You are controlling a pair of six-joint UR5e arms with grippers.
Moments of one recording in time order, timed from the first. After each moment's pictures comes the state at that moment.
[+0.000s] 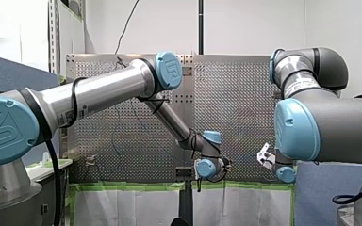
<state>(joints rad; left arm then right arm) -0.80 -2.75 -1.12 -2.57 -1.84 -1.75 1.61 -0.47 1.53 -1.08 1.40 2.11</state>
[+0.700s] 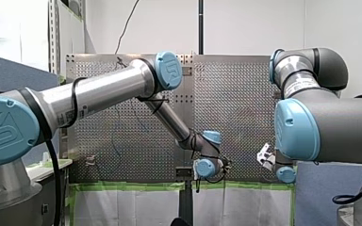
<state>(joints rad) -0.80 -2.75 -1.13 -2.59 -1.84 -1.75 1.61 -0.47 1.53 -1.08 1.40 2.11</state>
